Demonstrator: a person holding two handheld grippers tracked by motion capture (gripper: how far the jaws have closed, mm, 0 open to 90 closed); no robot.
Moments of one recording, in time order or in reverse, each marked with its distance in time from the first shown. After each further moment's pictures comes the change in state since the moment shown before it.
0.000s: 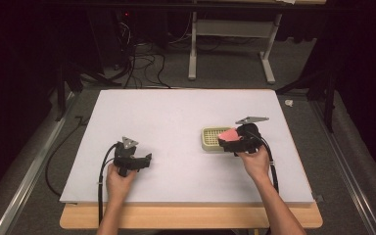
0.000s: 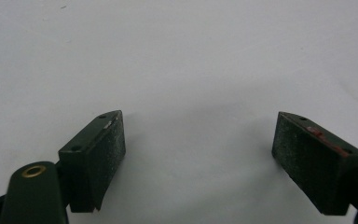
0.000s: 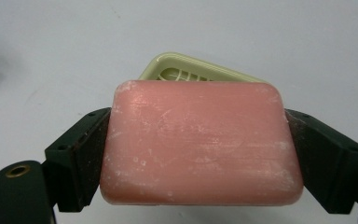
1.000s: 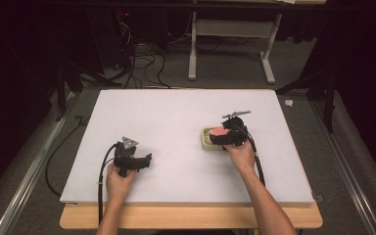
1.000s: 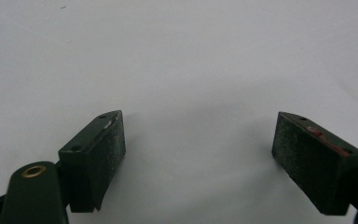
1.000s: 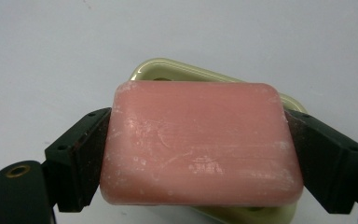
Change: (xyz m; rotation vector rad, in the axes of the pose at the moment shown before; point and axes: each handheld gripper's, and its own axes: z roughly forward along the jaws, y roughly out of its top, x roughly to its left) left arm 0.000 0.000 0.000 0.000 0.000 0.000; right arm 0.008 0.019 0.048 0.087 -0.068 0.044
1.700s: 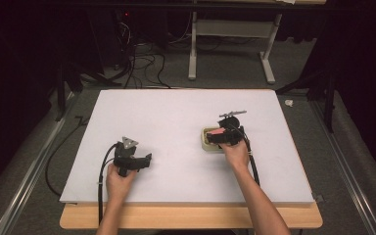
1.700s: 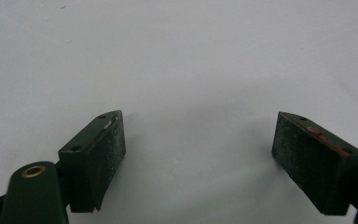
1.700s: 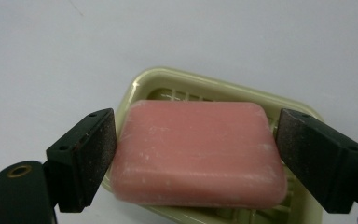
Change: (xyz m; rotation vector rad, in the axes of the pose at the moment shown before) left arm 0.000 0.000 0.000 0.000 0.000 0.000; right arm 0.006 0.004 0.011 -0.010 -0.016 0.044
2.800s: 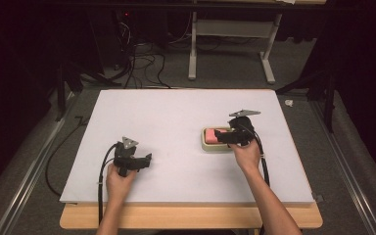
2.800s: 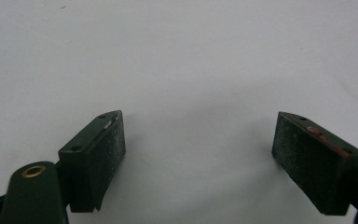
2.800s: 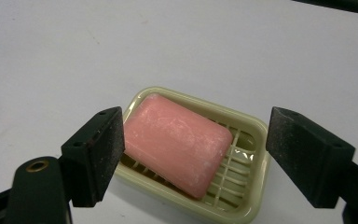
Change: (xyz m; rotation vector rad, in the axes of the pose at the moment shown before) left arm 0.000 0.000 0.000 -0.002 0.000 0.000; right arm -0.011 -0.004 -0.040 -0.115 0.003 -0.058
